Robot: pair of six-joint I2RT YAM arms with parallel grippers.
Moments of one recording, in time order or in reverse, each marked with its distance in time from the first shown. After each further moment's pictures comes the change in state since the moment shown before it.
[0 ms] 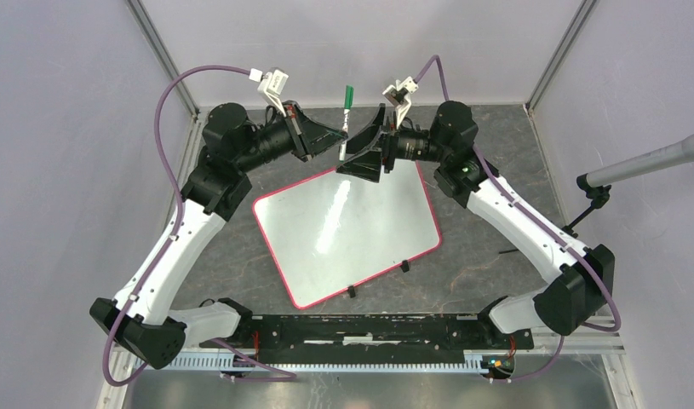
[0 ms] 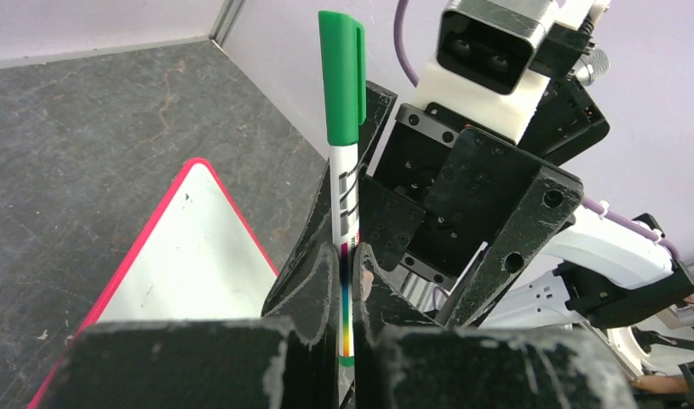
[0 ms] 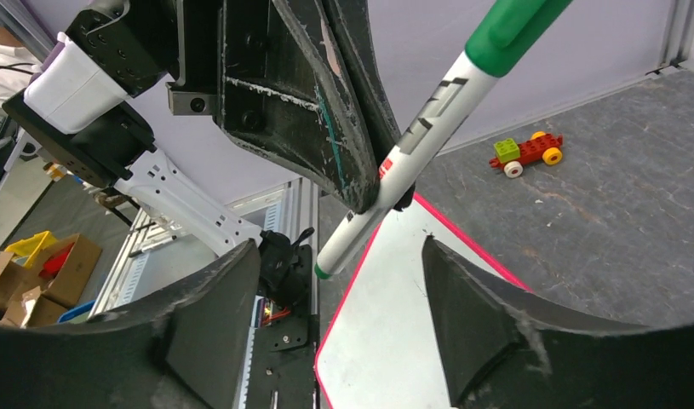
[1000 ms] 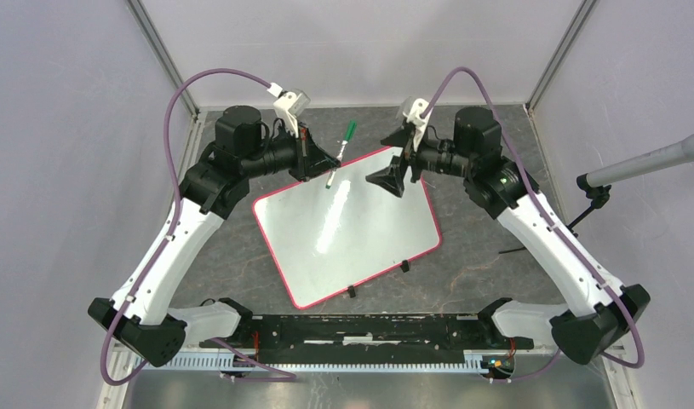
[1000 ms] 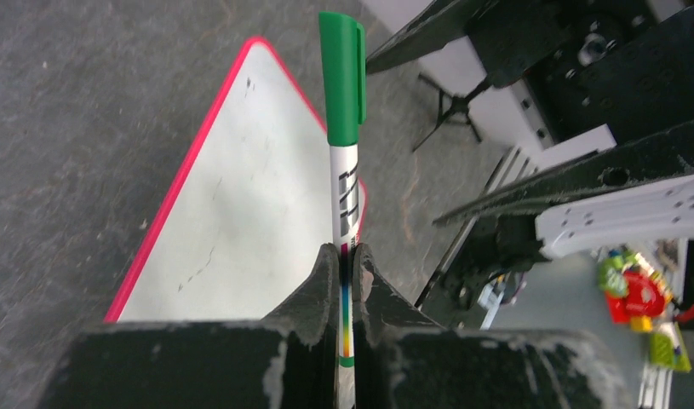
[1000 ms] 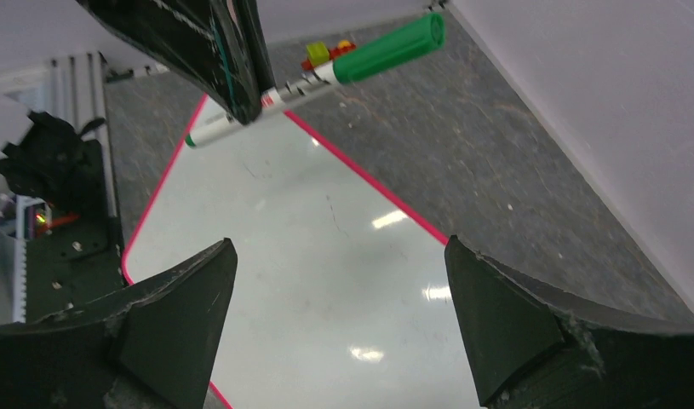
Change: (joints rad) left arm -0.021 0.014 0.064 -0.403 -0.013 0.343; right arm -0.045 -0.188 0.004 -0.571 0.277 -0.695
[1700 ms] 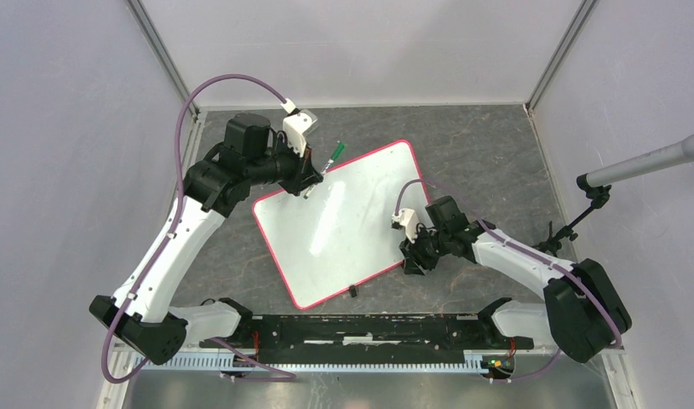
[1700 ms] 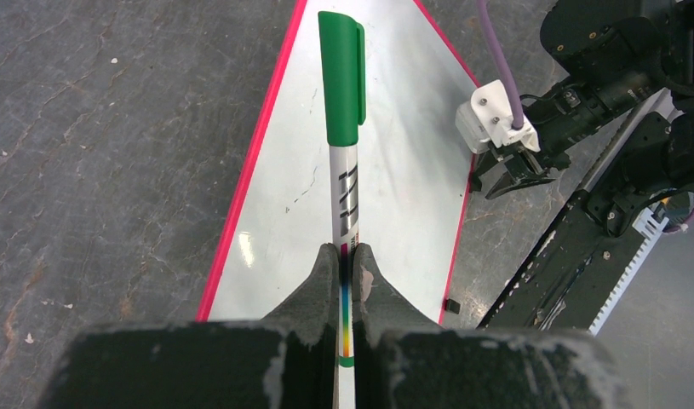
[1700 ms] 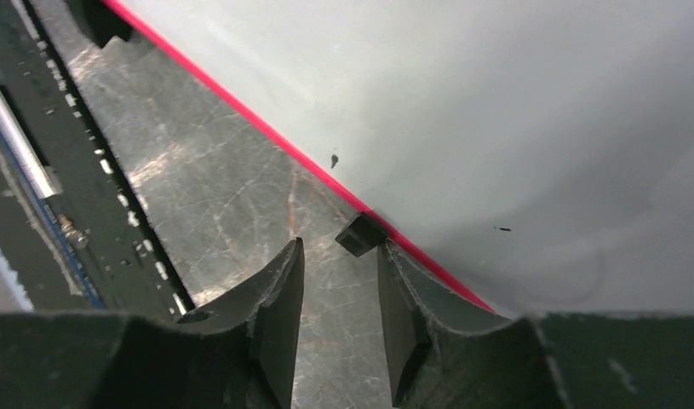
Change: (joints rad) left arm -0.001 0.011 0.010 -0.219 -0.150 0.342; right arm 0.000 0.042 -0.738 -0.039 0.084 -0.108
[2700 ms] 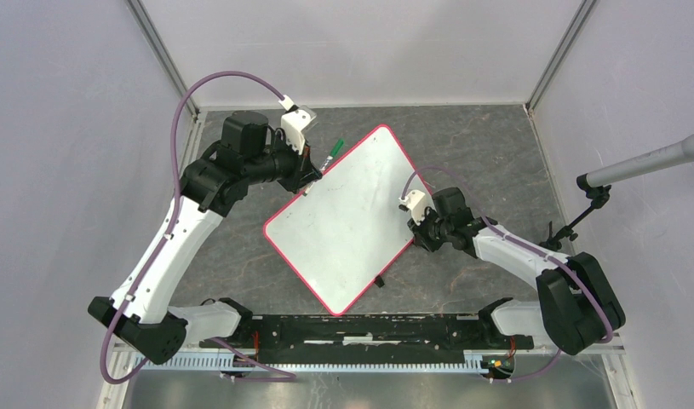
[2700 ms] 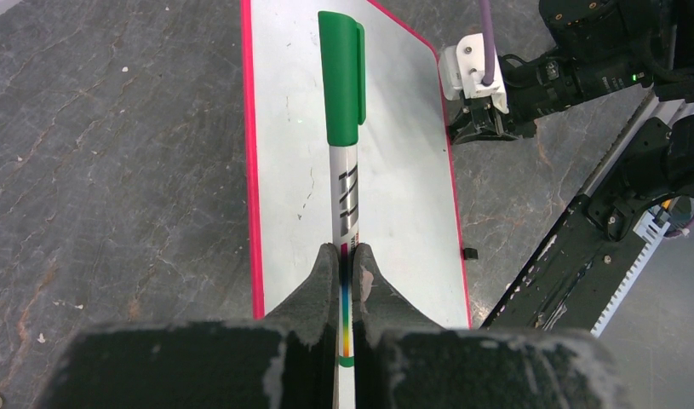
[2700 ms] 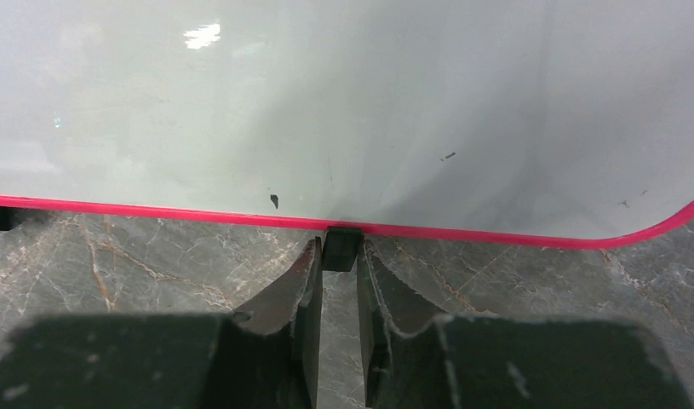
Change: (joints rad) left arm -0.005 0.002 0.032 -0.014 -0.014 0.001; right arm -0.077 0.037 -0.001 0.181 0.265 -0.007
